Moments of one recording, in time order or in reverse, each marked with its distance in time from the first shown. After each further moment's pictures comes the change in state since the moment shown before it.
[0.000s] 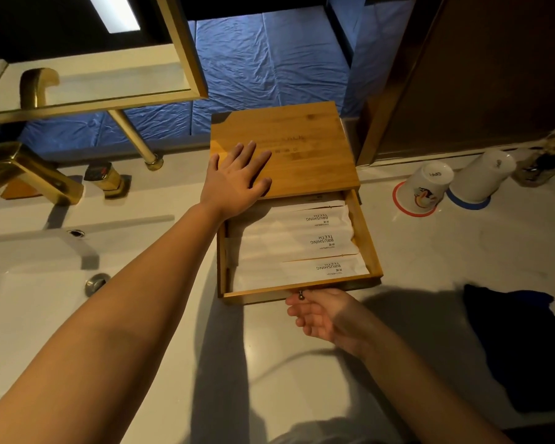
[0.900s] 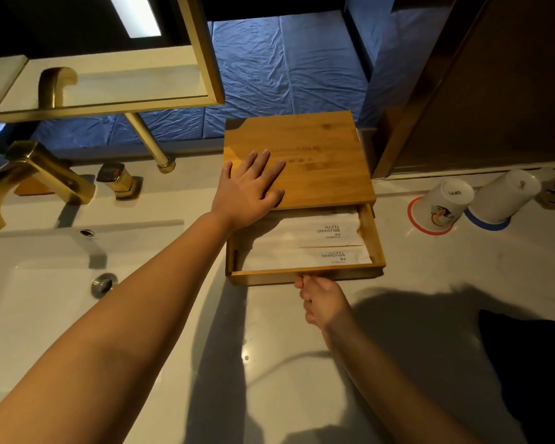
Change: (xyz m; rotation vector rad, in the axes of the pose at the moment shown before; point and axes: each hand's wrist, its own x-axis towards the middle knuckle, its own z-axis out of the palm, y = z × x) left_hand 0.001 -0.003 0.003 0.036 -0.012 0.008; right_hand 0.038 -0.014 0.025 -0.004 0.262 -0.169
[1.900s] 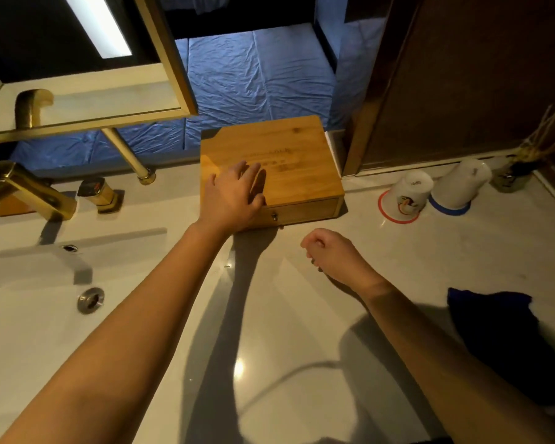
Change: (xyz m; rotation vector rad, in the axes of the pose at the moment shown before) left_hand -0.014 0.035 -0.026 -0.053 0.013 -0.082; right_hand 0.016 -0.056 -0.048 -0.789 0.049 -0.382
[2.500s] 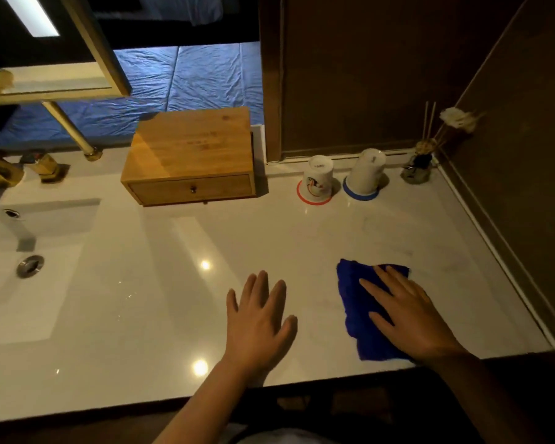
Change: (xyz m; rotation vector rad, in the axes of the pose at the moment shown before) left_hand -0.213 0.240 0.131 -0.147 -0.151 -0.116; right_hand -0.161 0.225 -0.162 -0.854 0.083 -0.222
